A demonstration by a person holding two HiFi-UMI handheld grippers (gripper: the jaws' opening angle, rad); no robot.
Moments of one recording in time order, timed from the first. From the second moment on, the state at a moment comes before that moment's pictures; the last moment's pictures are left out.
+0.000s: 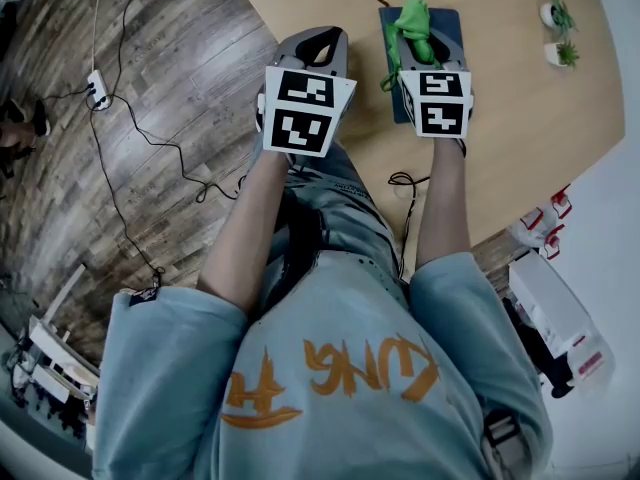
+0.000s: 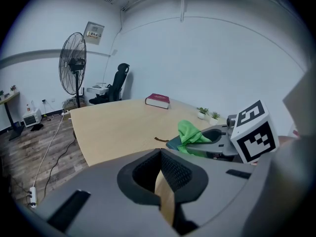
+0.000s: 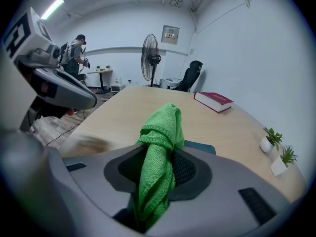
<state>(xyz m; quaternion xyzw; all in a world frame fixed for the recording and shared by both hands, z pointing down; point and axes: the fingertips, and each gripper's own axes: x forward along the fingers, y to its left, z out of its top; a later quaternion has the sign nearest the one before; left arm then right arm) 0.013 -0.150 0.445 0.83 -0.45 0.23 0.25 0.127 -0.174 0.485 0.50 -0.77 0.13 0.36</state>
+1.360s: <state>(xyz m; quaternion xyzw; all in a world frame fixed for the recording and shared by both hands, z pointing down) 0.040 -0.125 0.450 0.85 -0.40 0.24 0.24 0.139 -0.104 0.486 0.52 -0.76 0.17 0.36</state>
